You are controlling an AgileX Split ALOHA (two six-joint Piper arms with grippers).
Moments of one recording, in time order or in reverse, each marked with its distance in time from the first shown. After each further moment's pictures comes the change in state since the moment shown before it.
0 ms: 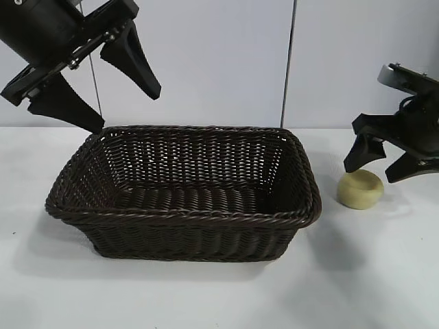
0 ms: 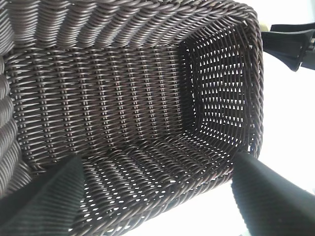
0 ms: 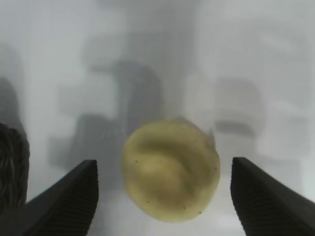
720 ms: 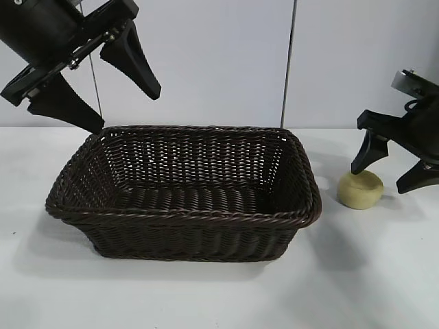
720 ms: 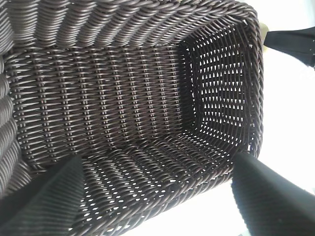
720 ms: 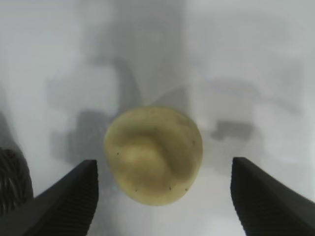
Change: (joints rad) left arm 0.000 0.000 0.000 0.000 0.001 0.000; right arm -0.080 -0.002 0.000 0.011 0.093 0.190
